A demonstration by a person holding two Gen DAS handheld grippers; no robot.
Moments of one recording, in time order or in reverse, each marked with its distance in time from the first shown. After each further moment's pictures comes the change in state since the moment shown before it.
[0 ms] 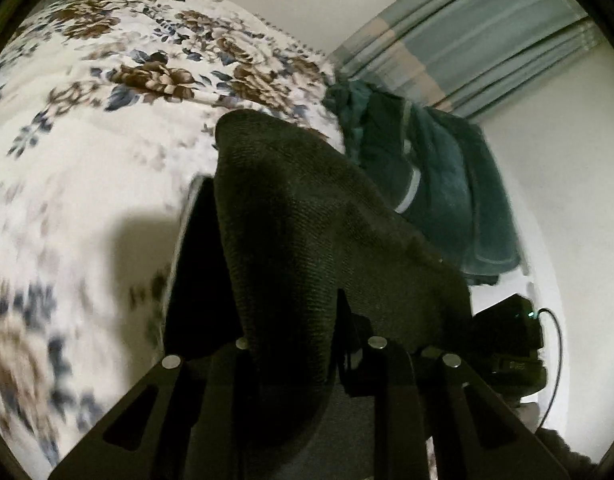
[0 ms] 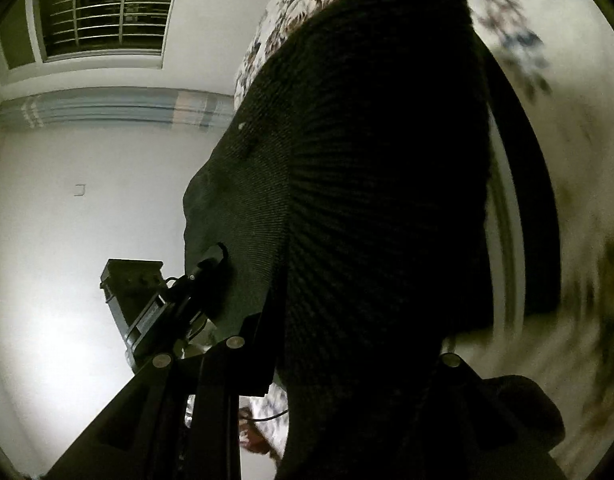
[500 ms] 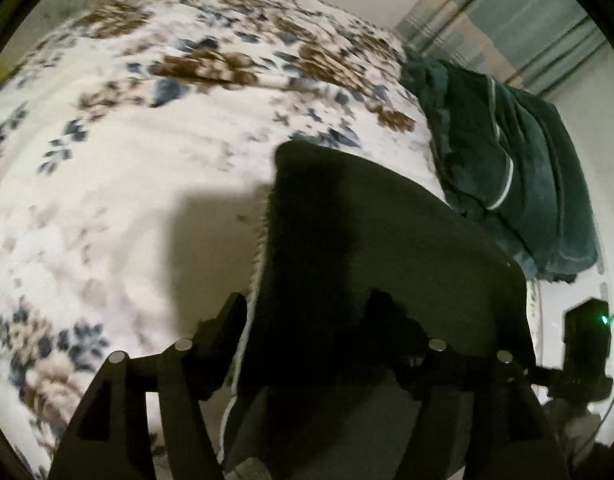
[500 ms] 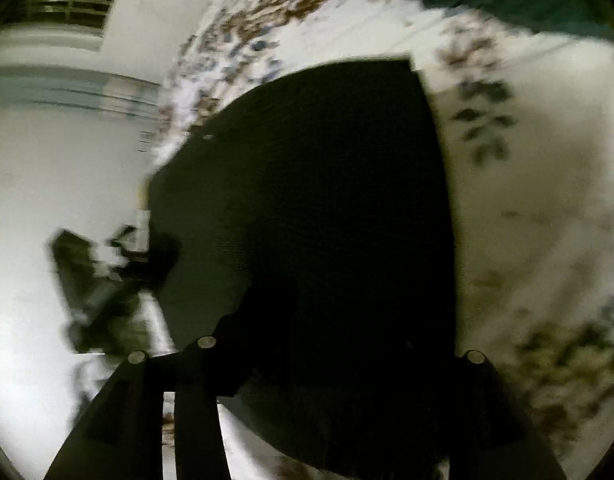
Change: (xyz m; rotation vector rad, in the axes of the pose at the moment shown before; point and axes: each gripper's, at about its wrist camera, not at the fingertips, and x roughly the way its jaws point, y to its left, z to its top) left arm 0.024 0.027 0.009 0.002 0.036 0.292; right arm -0.007 -0.011 0.029 -0.067 0.016 -0.415
